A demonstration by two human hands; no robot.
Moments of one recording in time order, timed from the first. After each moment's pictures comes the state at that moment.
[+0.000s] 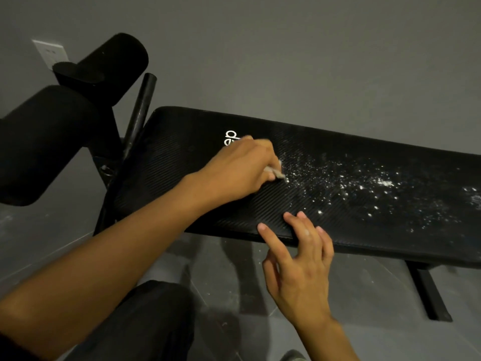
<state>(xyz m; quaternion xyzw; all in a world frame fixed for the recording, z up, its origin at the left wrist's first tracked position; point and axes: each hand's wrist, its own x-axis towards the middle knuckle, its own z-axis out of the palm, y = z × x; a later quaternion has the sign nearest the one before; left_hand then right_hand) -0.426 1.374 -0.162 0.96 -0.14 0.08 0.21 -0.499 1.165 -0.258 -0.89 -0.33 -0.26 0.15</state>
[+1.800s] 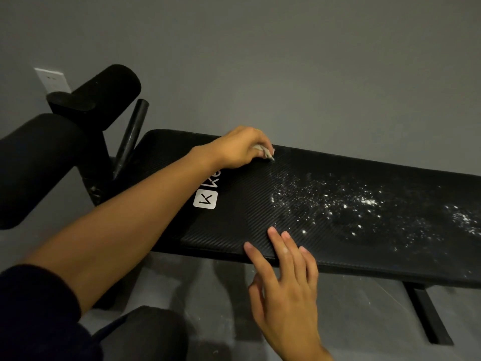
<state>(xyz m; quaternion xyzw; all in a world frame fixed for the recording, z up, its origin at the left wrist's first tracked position) -0.323 1.401 -0.157 0.94 -0.12 0.02 0.30 -0.503 1.160 -0.255 -0.90 -0.34 -0.25 0.15</state>
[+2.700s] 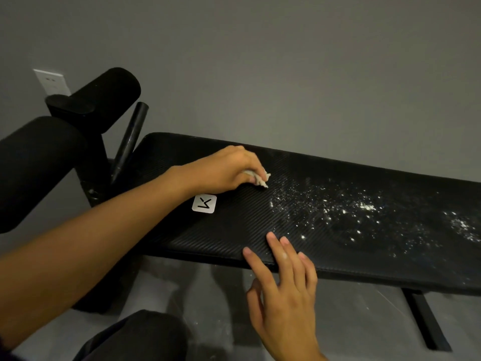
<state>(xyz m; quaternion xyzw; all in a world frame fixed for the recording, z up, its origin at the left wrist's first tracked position) -0.368 1.410 -0.165 0.94 -0.21 0.01 0.25 -0.499 1.162 -0.257 -0.89 -0.34 -0.27 0.16</state>
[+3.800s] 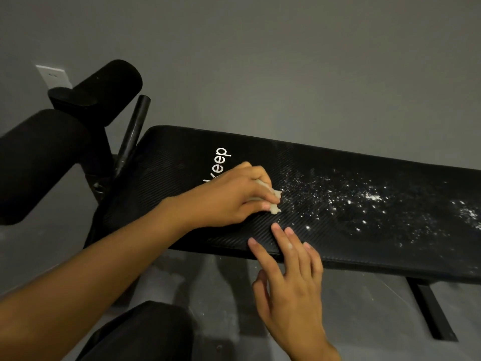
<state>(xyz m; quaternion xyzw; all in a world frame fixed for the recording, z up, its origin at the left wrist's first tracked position) -0.433 1.377 -0.178 0.94 -0.24 0.06 0.25 -0.501 1.159 -0.253 -0.90 -0.34 -0.23 0.16</state>
